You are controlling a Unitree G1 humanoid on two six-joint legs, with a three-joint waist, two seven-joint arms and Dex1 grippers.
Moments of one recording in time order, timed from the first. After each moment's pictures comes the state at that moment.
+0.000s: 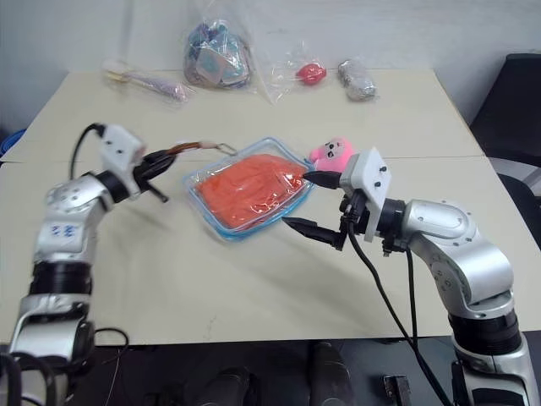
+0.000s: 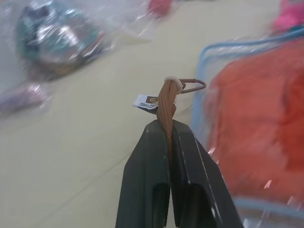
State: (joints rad) left arm -0.48 0.66 0.30 0.15 -0.12 0.28 -0.56; right arm -0.53 -0.67 -0.03 -0.41 0.59 0.61 0.91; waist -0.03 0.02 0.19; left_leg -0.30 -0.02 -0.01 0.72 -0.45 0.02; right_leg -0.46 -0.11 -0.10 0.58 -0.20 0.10
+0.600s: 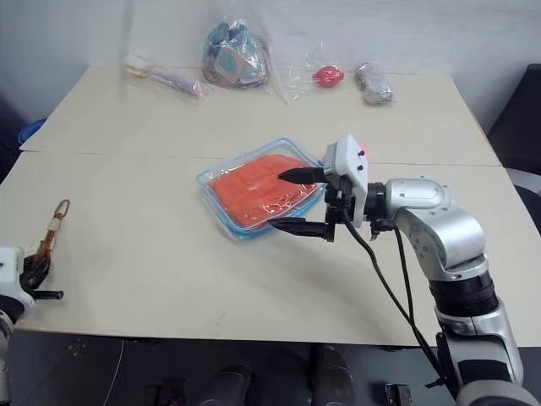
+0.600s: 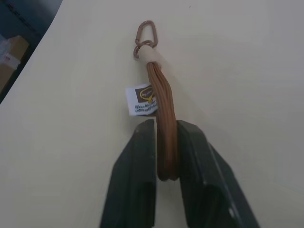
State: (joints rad) left arm 0.14 0.55 0.69 -0.14 -0.13 0.40 -0.31; right arm -0.67 -0.63 0.07 -0.22 0.57 0.55 1.08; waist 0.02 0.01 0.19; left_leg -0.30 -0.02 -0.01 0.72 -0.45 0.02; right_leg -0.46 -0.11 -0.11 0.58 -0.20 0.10
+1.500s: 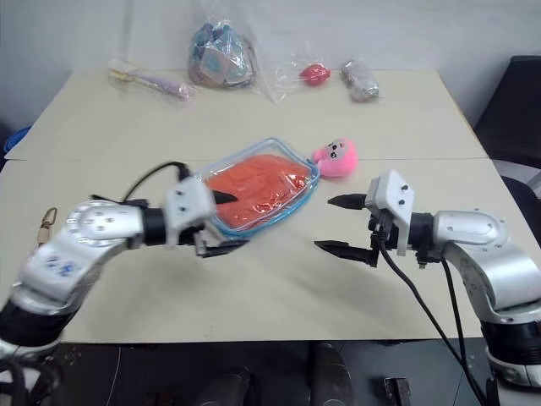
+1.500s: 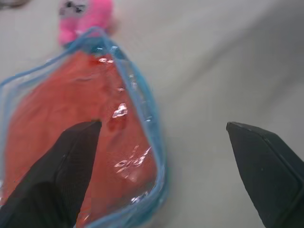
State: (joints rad) left arm -0.57 0.80 -0.32 -0.38 -0.21 0.59 -0.75; right arm -0.35 -0.83 -0.11 -0.40 0.56 0.56 1.04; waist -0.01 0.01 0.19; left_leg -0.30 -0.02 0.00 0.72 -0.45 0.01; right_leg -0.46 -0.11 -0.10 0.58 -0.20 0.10
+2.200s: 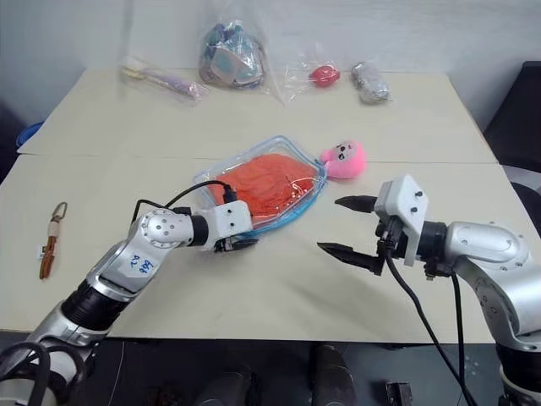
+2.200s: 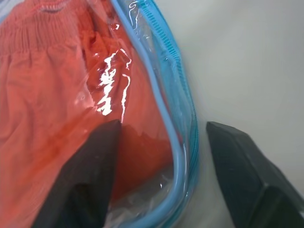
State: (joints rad) left arm -0.59 0.64 -0.40 -0.23 0.10 0.56 -0.74; right arm -0.28 -0.84 -0.19 -0.51 0.62 0.63 0.95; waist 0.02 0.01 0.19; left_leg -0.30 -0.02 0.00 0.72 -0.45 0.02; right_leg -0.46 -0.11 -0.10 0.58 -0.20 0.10
